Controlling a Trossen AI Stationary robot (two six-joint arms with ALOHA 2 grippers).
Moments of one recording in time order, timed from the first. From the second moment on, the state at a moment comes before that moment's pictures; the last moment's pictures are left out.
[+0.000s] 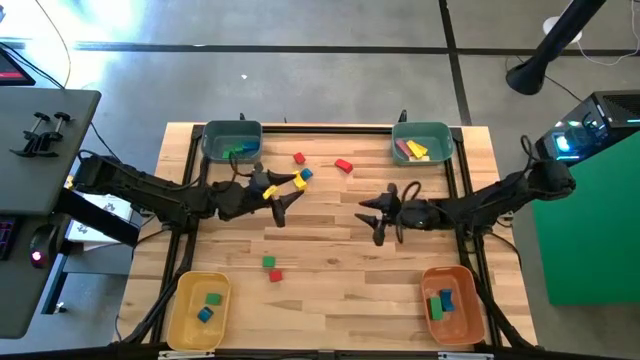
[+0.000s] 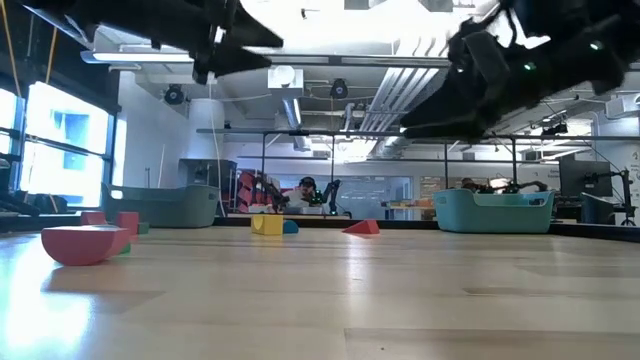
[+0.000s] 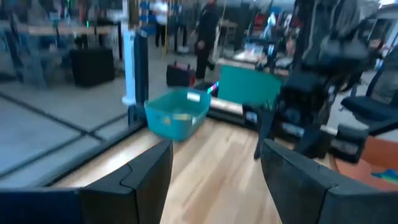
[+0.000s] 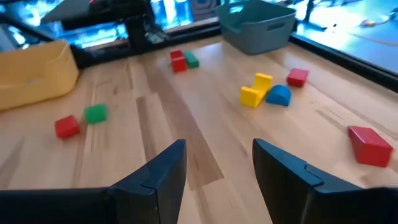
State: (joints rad) left arm -0.12 1.19 0.54 0.58 -0.55 -0.13; right arm 0.17 1.28 0.40 0.54 0.42 0.27
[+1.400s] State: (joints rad) left arm 0.34 1.43 0.77 0.43 -0.08 0.07; right arm -0.19 1.28 0.40 0.61 0.44 0.05
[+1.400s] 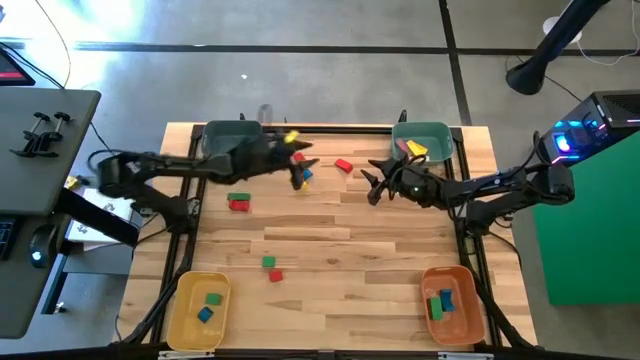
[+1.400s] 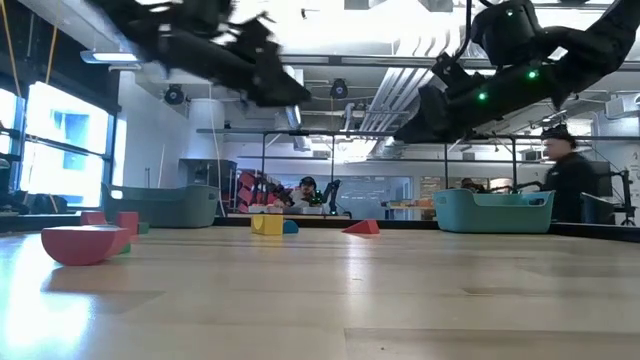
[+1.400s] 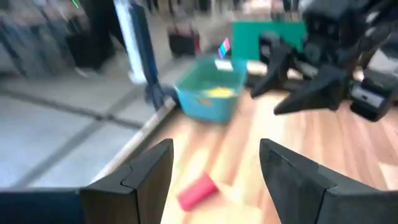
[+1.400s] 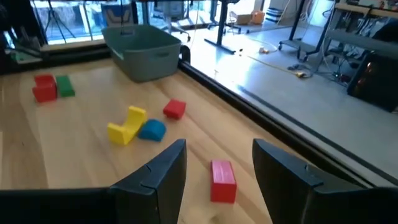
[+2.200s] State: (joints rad) left arm 0.39 2.16 1.65 -0.41 0.16 -0.11; right arm 0.04 1.28 0.40 0.33 0.69 0.17
